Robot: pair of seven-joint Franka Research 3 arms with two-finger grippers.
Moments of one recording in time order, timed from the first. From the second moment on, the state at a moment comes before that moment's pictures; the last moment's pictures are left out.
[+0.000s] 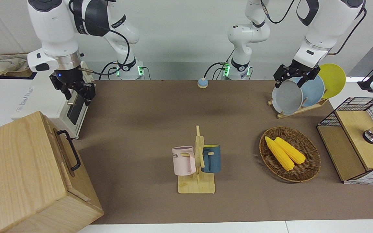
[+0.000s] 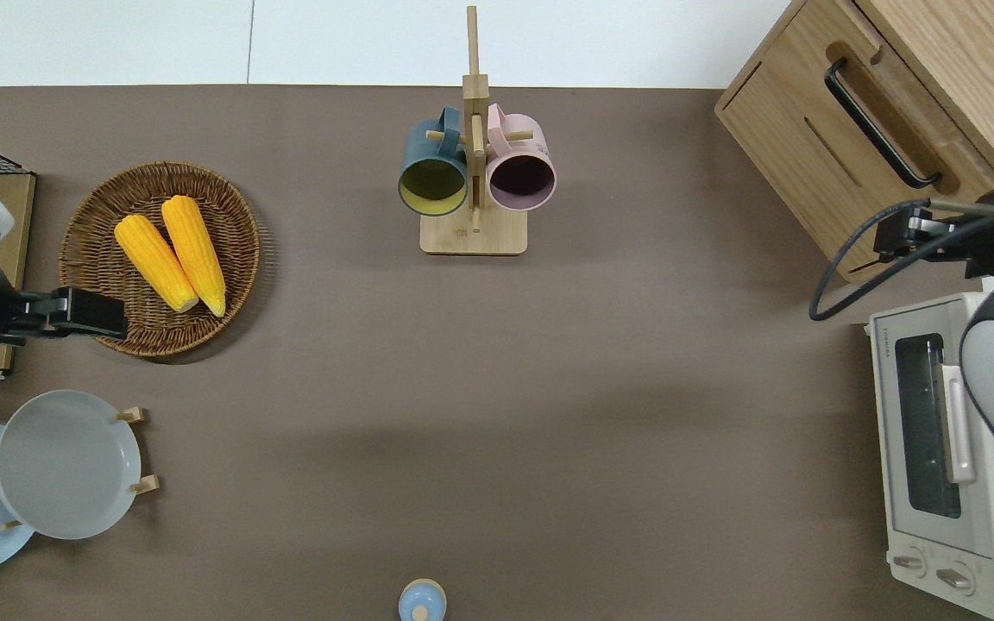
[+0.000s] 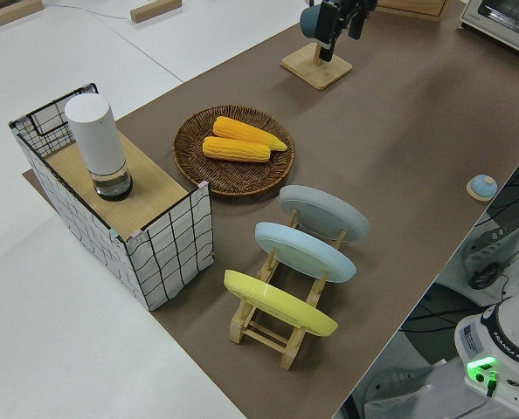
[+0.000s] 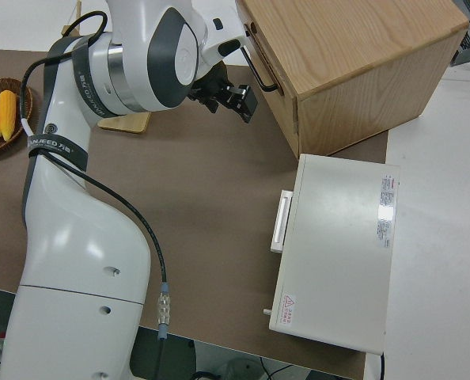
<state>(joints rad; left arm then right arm) 0.06 -0.01 -0.09 -1.60 -0.02 1.57 -0.04 -0.40 0.10 0.45 -1.52 -0.22 1.65 0.29</state>
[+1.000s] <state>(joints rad) 0.06 -0.01 -0.09 -1.60 -0.02 1.57 -0.04 -0.35 -0.06 0.34 -1.61 0.03 1.60 0.01</state>
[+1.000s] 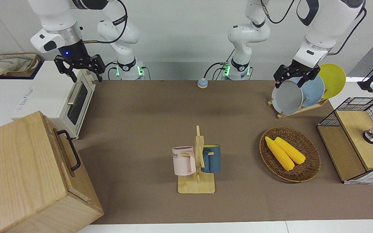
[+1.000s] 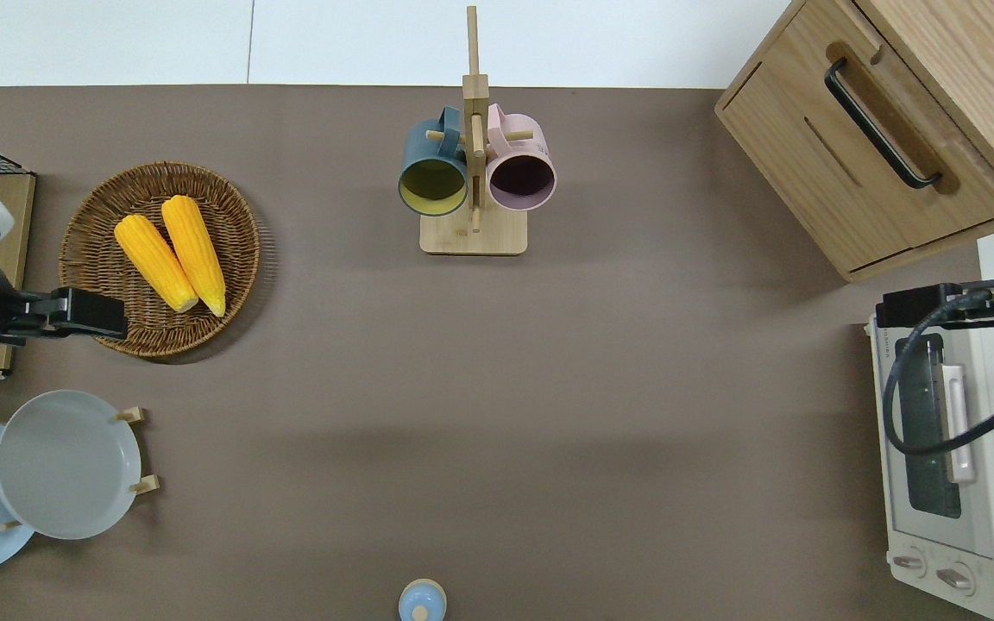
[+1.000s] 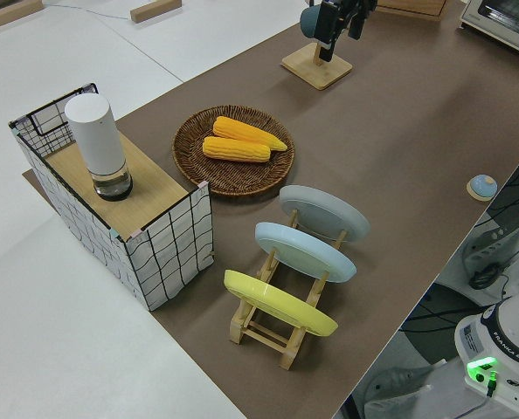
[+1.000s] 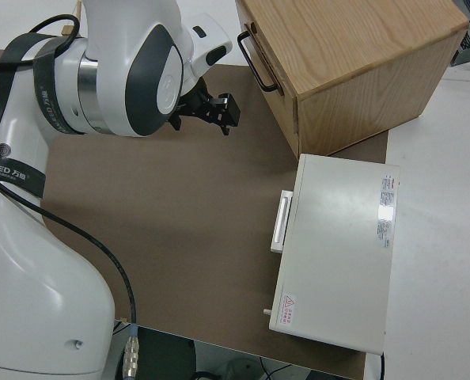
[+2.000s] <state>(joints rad) 0.06 -0.01 -0.09 -1.60 -0.02 1.57 -0.04 -0.07 -0.06 0.05 -1.62 0.06 1.60 0.01</state>
